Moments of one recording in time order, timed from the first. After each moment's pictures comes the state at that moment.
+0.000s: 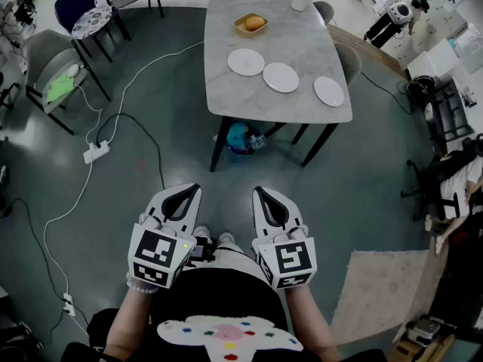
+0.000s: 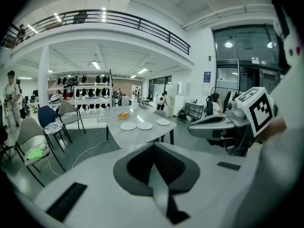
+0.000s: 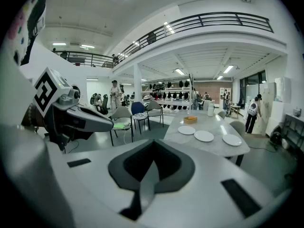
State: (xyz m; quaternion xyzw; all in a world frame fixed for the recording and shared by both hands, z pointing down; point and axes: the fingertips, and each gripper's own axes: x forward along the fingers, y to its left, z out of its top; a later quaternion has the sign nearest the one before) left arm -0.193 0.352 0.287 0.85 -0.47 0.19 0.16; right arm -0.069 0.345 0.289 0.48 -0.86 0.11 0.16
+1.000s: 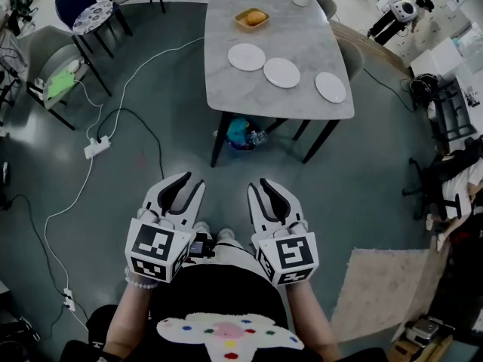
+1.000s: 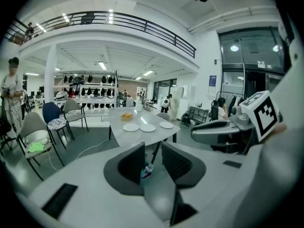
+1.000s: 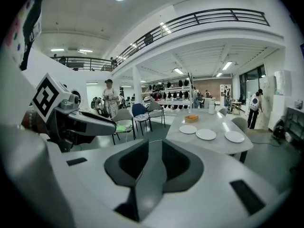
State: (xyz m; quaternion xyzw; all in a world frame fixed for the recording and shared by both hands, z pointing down) left arm -0.190 0.344 0.289 0.84 -0.49 0.16 0.17; right arm -0.065 0.339 0.289 0.48 -0.86 0.13 0.14
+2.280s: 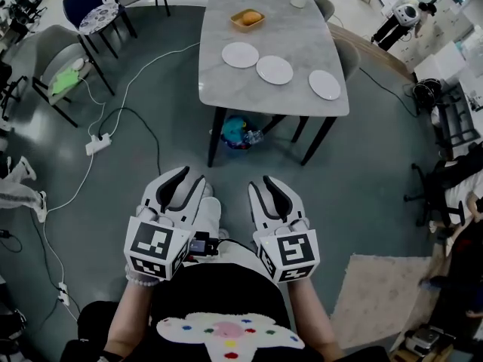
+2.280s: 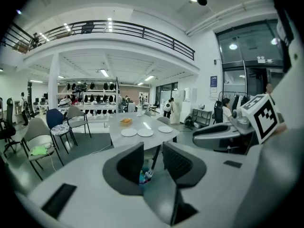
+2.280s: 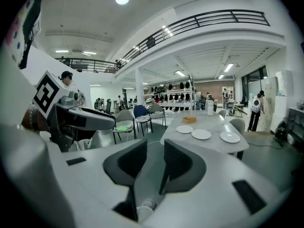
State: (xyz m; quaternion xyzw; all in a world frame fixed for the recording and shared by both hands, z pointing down) left arm -0.145 0.359 0.279 0.83 -0.52 0.15 0.14; right arm -0.017 0.354 0.295 0.46 -0.87 0.12 0.13
